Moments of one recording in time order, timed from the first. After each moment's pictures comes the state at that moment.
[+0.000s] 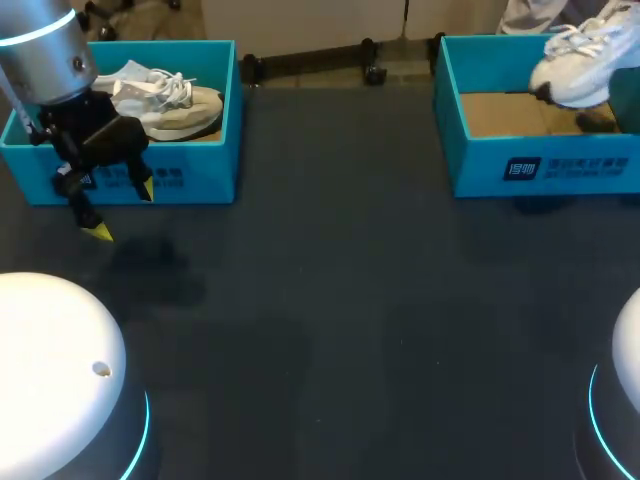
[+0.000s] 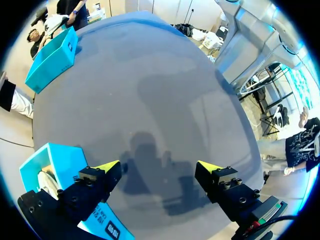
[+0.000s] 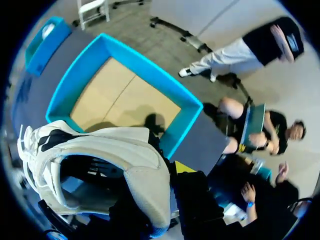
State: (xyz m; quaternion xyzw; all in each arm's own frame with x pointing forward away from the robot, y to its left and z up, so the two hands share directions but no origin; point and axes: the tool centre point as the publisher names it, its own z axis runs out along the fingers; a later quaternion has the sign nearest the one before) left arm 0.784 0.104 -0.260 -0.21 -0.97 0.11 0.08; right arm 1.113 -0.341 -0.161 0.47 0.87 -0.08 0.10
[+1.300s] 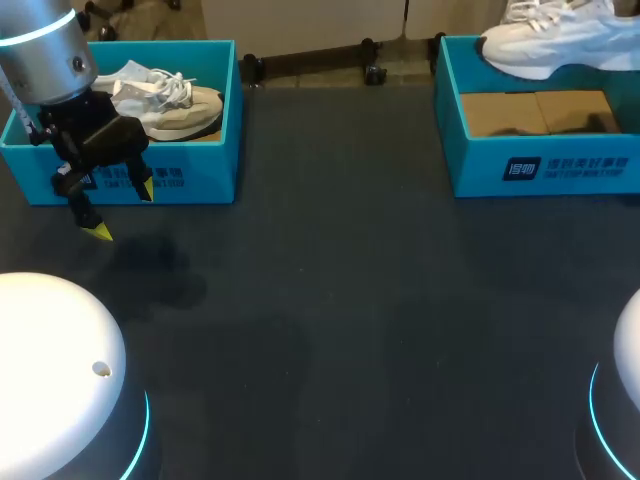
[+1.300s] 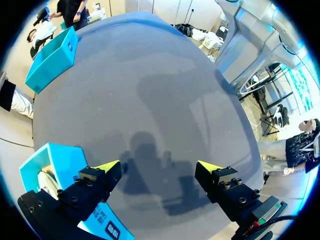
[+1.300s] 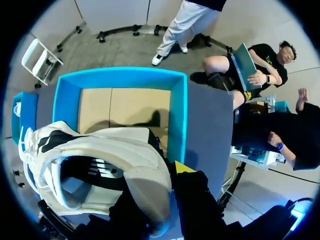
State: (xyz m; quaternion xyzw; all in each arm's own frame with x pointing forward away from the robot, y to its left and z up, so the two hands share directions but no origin) left arm 0.784 0.104 -0.260 -0.21 -0.97 0.11 0.08; right arm 1.088 -0.329 -0.177 0.69 0.72 -0.07 0.07
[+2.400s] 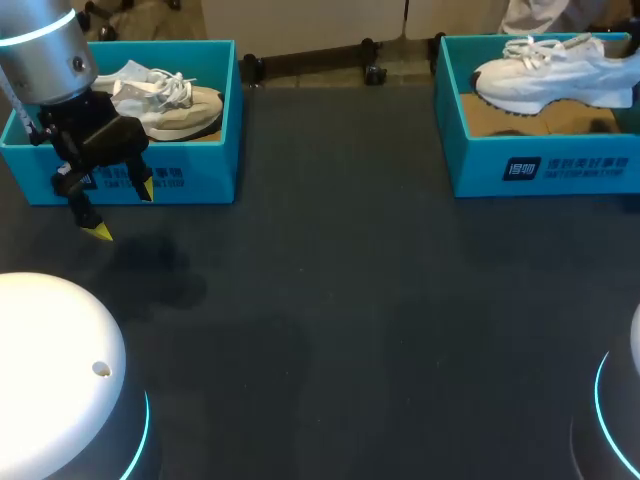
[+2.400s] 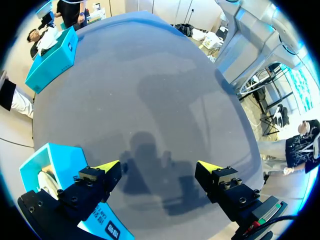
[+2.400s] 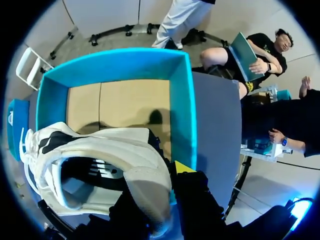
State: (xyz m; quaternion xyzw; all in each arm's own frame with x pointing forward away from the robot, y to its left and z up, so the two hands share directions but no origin) left arm 0.784 0.104 -0.260 -0.21 -0.97 0.11 0.08; right arm 1.073 -0.330 -0.248 0.72 0.69 -0.07 0.08
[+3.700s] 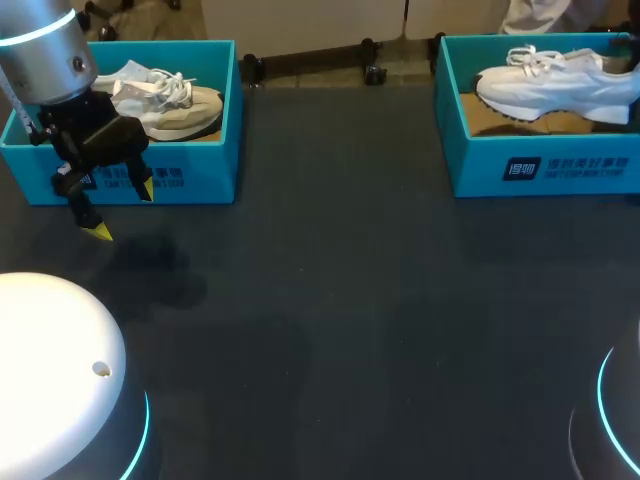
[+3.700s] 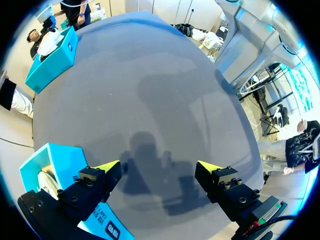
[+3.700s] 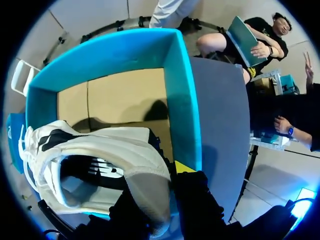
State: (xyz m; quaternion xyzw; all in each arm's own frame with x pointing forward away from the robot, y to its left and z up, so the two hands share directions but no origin) left arm 0.784 0.104 -0.260 -0.21 -0.97 0.11 0.08; right arm 1.073 -0.346 -0.282 0.75 0.66 -0.07 0.04
